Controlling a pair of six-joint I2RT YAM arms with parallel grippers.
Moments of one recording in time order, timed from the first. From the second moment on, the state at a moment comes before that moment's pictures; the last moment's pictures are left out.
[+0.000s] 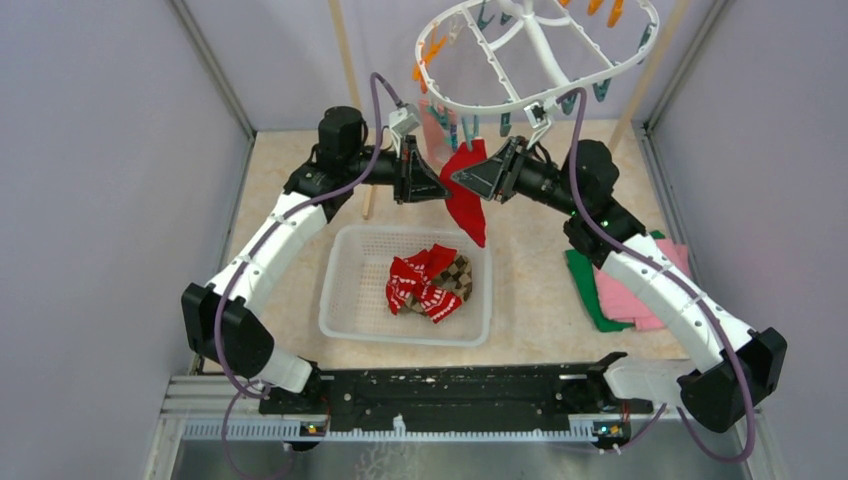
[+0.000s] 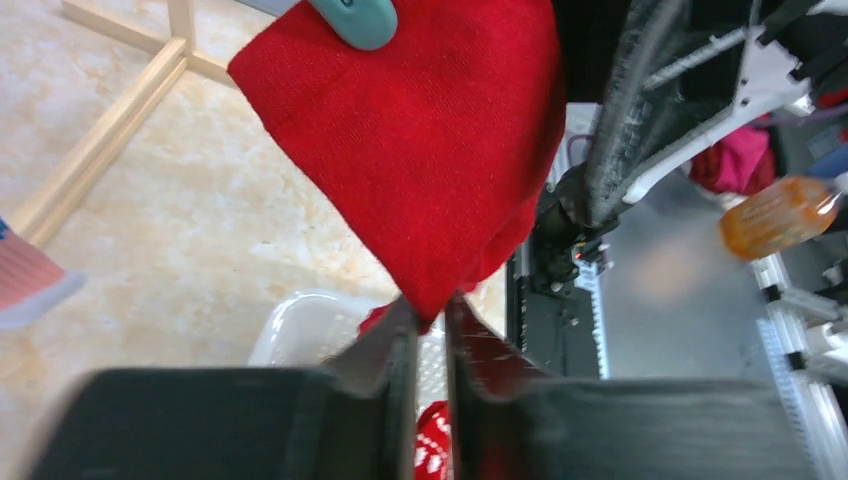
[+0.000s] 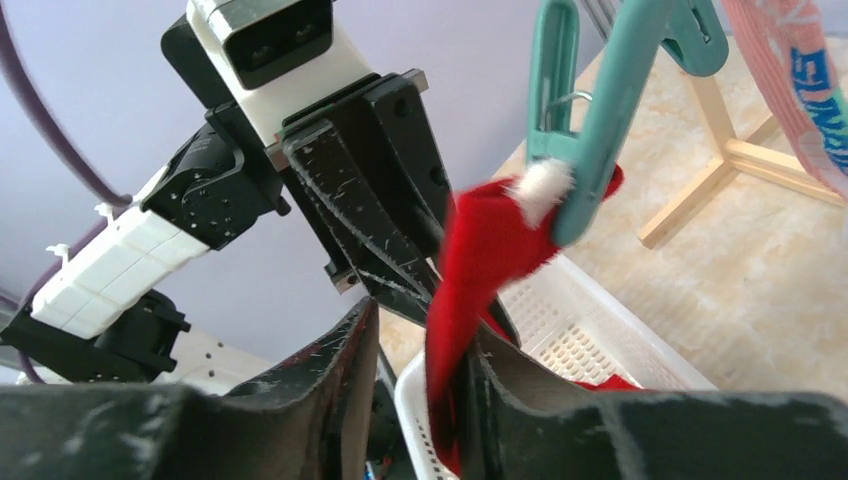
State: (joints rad) left arm -0.42 1.49 1.46 -0.26 1.09 -0.11; right arm 0.55 1.19 1.17 0.09 -0.50 0.72
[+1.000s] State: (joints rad) left arm -0.49 1.49 1.44 -0.16 1.00 -0.16; right arm 0.55 1.29 1.32 0.01 -0.09 0.57
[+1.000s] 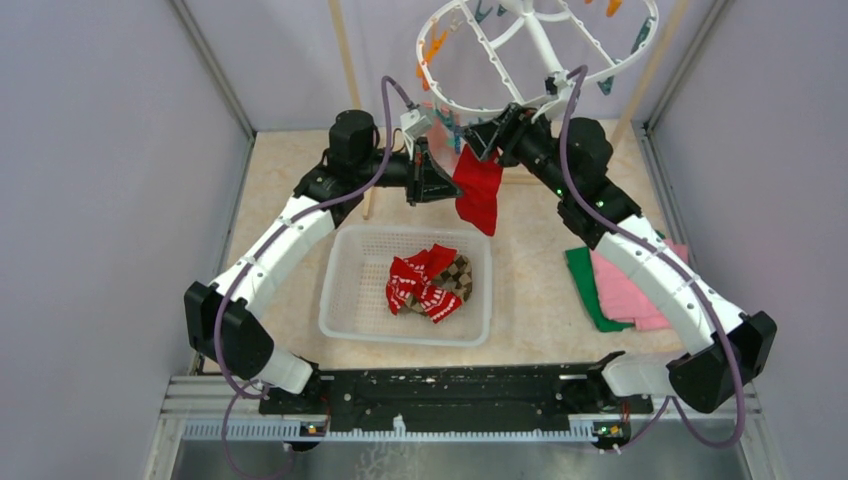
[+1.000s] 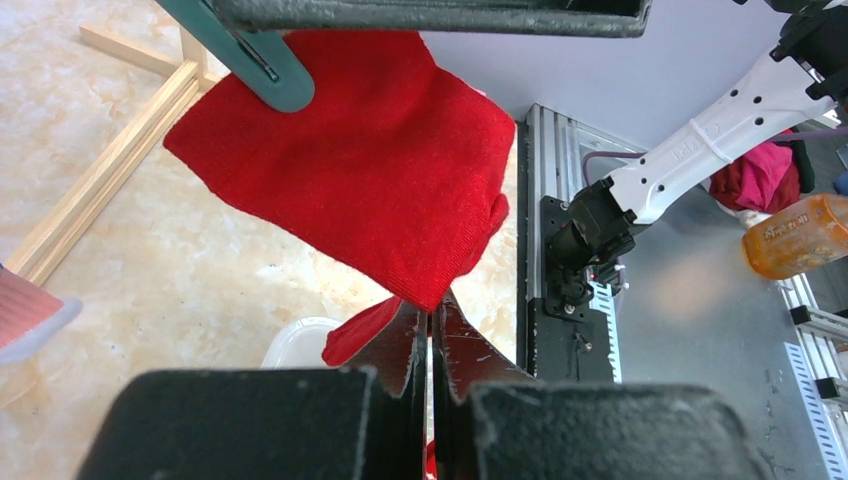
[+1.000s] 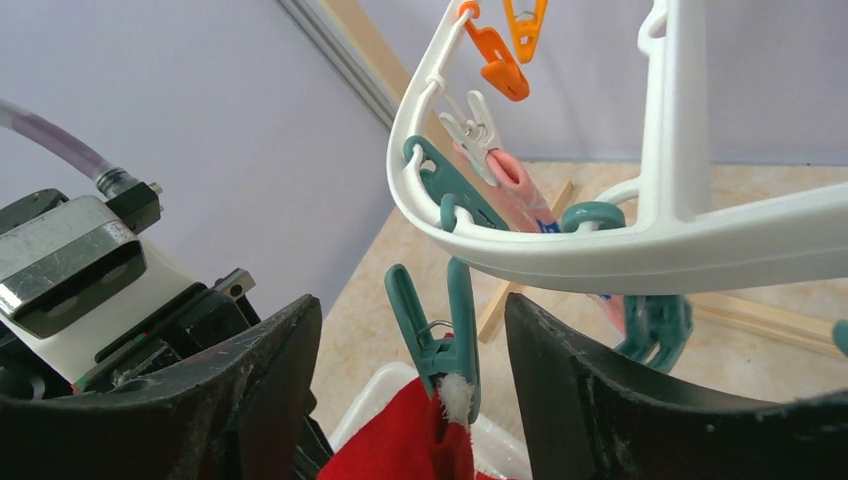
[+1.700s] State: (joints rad) left arm -0.49 1.49 1.44 -0.23 0.93 -0.08; right arm 0.55 1.36 1.36 0.02 -0.08 0.52
